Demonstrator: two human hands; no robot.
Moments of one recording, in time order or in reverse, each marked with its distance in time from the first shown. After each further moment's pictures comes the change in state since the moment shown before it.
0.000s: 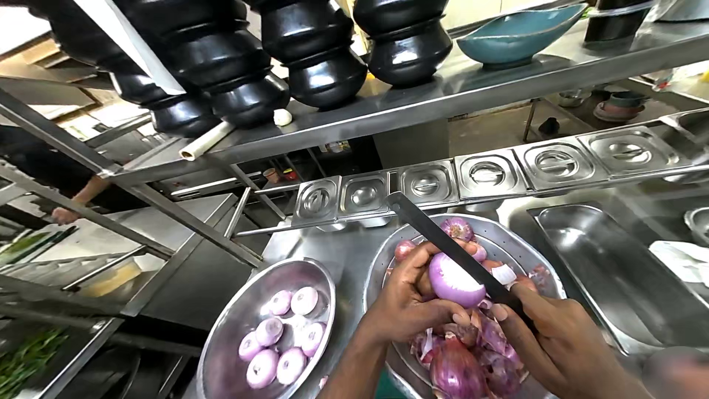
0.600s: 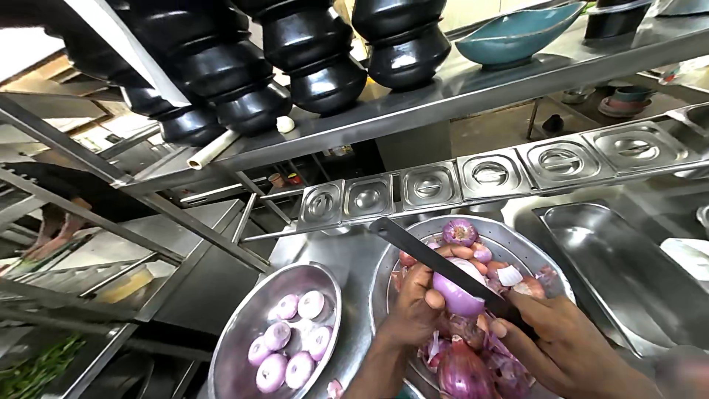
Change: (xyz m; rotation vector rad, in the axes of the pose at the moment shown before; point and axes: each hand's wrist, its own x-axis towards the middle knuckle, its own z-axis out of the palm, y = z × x) left_hand -0.009 -0.028 0.008 -0.107 0.108 -0.027; right_hand 0.001 0.010 0.004 0.144 -0.083 -0.093
